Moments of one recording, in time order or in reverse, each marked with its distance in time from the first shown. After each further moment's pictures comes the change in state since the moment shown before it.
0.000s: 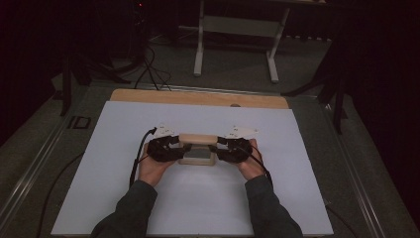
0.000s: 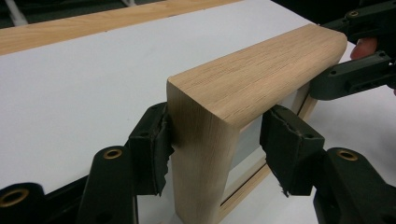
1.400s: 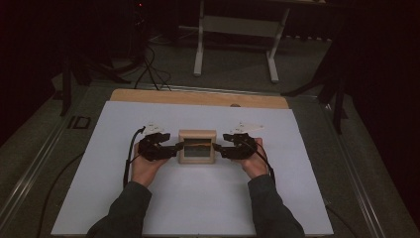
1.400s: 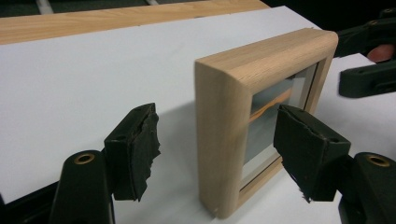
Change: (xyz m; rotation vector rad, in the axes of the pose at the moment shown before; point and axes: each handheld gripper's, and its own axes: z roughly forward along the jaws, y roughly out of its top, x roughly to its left) left arm 0.017 -0.004 -0.021 -0.010 0.052 -0.099; right arm -0.015 -0.001 -0.007 0.029 -0.028 0.105
